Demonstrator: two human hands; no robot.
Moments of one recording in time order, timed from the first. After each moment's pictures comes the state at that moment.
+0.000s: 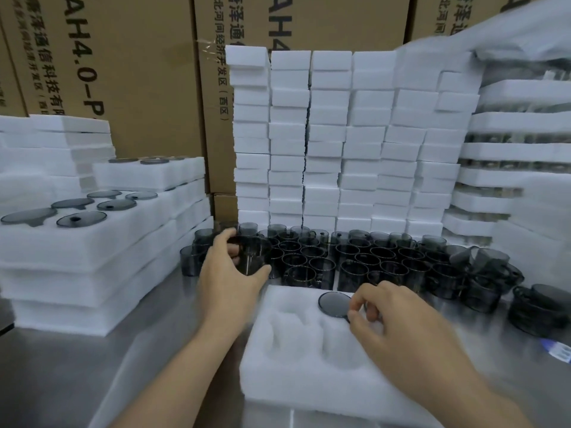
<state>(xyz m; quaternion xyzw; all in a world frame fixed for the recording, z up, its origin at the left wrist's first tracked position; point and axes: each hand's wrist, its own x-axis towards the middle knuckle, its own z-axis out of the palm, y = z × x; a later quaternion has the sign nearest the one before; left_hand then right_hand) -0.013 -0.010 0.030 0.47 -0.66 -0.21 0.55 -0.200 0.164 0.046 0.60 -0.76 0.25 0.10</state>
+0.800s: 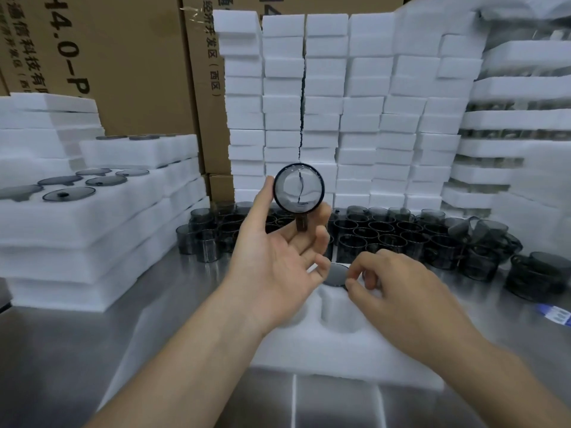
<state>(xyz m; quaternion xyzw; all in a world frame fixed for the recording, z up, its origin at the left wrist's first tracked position) -0.037 0.075 0.085 0.14 -0.33 -0.86 0.36 -0.204 0.164 0.048 0.60 -0.75 0.26 0.09</state>
